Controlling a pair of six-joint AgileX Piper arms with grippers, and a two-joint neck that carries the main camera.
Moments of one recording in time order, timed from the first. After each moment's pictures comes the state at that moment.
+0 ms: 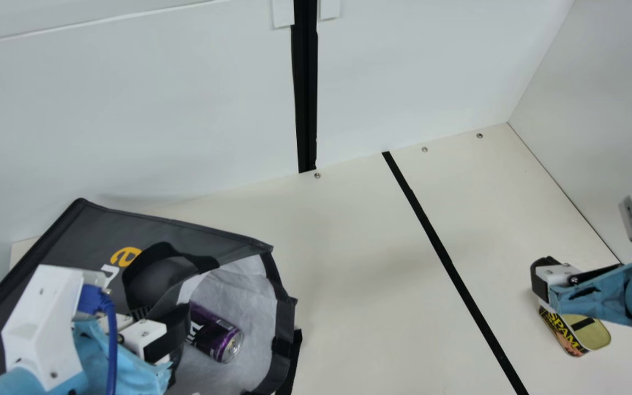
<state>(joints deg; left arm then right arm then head) -27.0 71.9 -63.3 -34.0 41.6 17.3 -39.6 52.3 -70.3 6.4 69.8 -26.9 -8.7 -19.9</state>
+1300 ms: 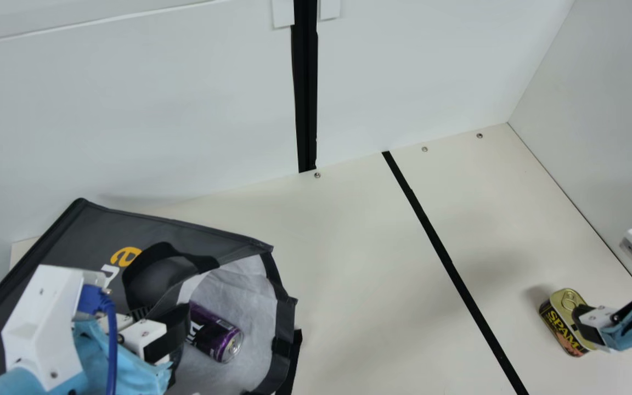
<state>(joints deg) -27.0 71.9 -63.3 -34.0 41.6 17.3 -67.2 67.0 -64.4 18.5 69.8 -76.2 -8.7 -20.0</state>
